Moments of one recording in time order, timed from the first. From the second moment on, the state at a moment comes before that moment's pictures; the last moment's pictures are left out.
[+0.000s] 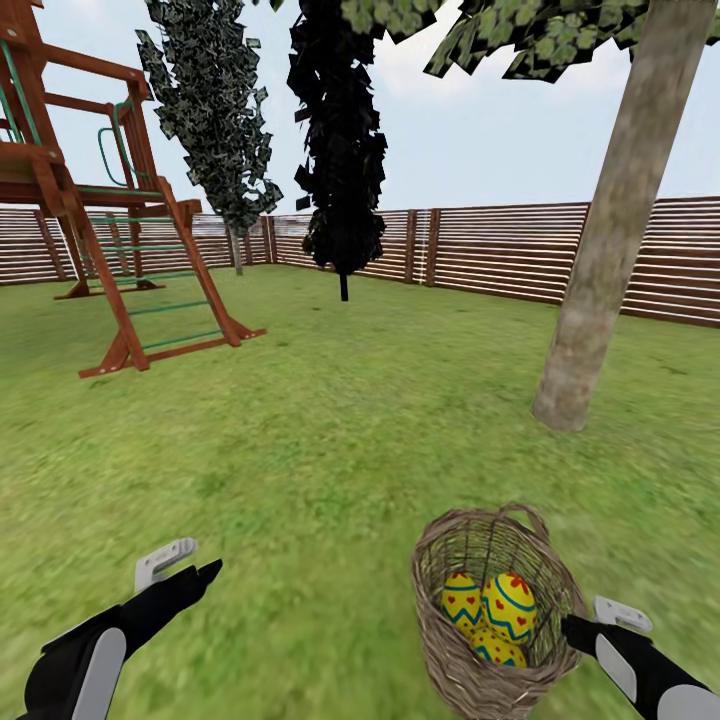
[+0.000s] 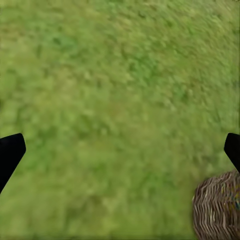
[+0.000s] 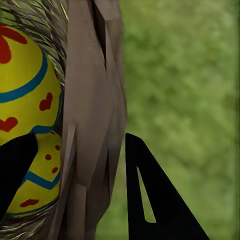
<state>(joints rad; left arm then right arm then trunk) -0.11 -0.03 0.29 -1.61 0.36 0.80 0.01 -0.58 -0.29 0.01 -0.25 -0.38 0.17 -0.10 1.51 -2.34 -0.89</state>
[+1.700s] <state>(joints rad) -0.11 -0.03 0.29 -1.56 0.35 0.80 0.01 -0.58 -0.29 0.01 -0.25 -0.39 0.13 -0.10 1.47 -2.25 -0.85</state>
